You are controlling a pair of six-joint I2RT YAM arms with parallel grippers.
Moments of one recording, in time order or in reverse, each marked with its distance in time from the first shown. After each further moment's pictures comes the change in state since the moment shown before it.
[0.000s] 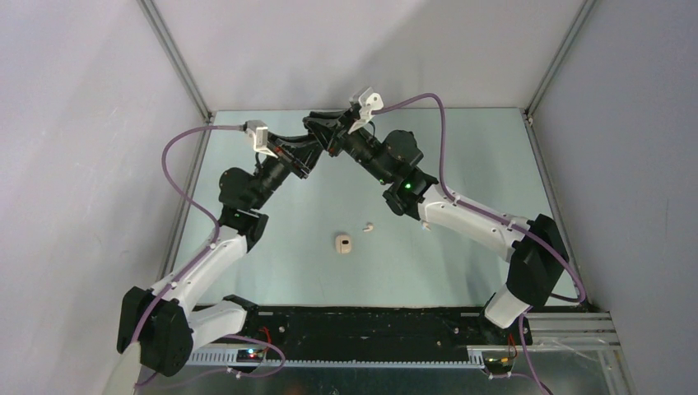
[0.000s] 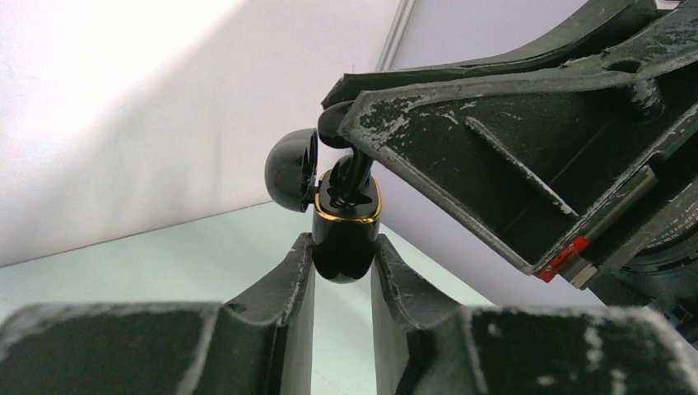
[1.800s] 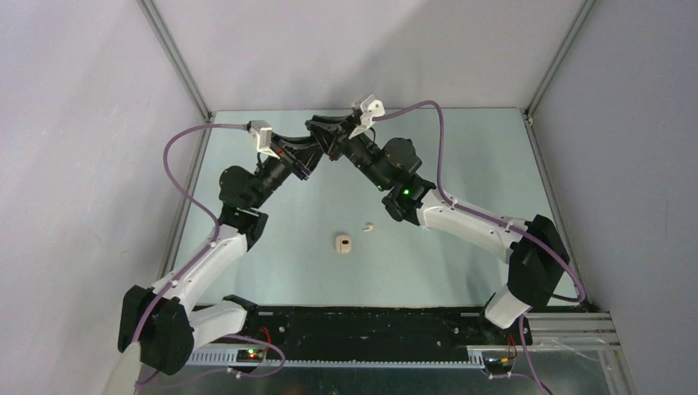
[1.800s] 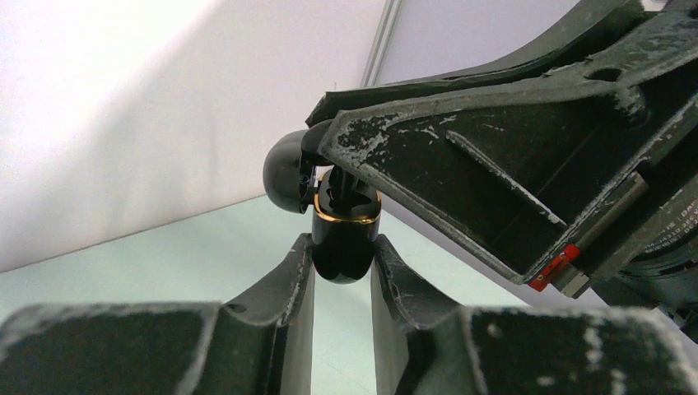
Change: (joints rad) left arm 0.006 0.008 0.005 -0.011 0.053 0.031; right arm 0.015 -0.006 -0.057 0.053 0.067 -0.013
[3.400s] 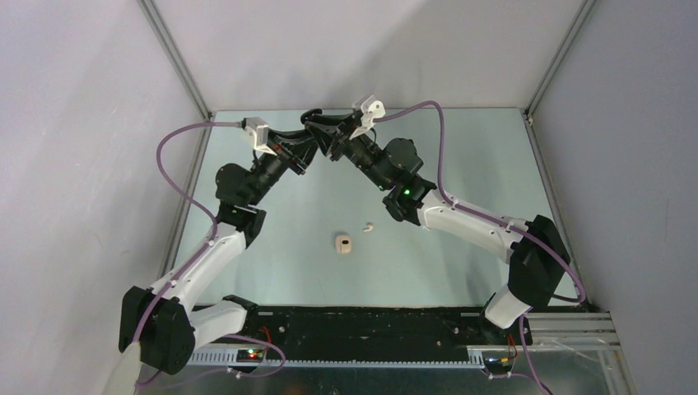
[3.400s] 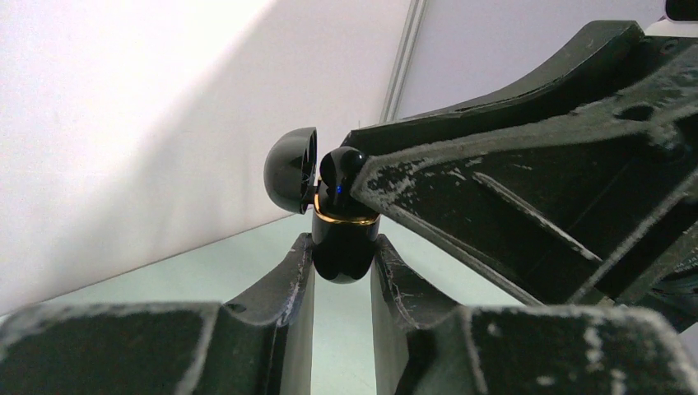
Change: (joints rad) left arm 0.021 0.005 0.029 0.004 -0.019 0.077; right arm 0.007 -0.006 -0.006 0.015 -0.019 0.005
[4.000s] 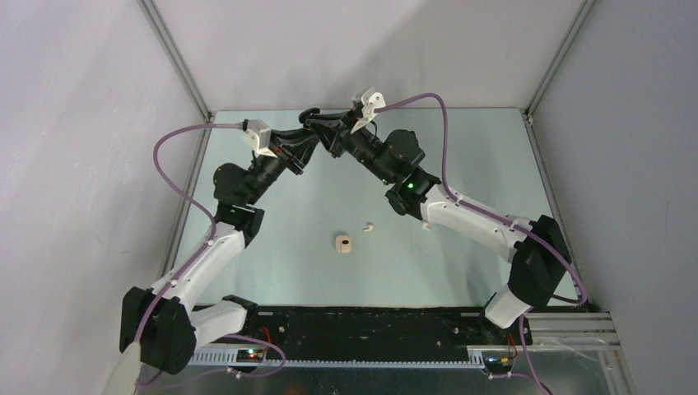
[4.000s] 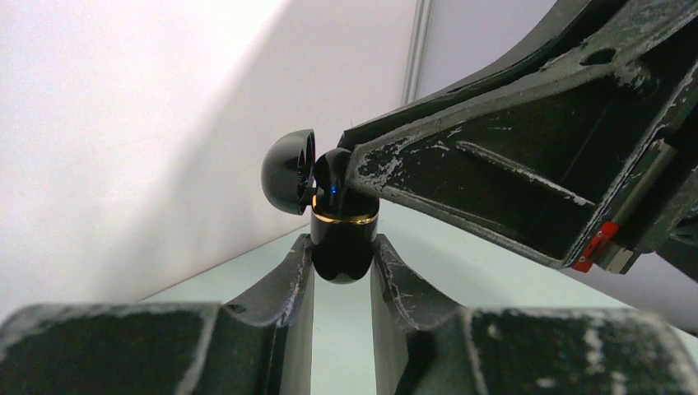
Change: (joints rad) left arm 0.014 0.000 0.000 0.011 0.043 0.106; right arm -0.035 0.000 0.043 -0.085 -0.055 0.041
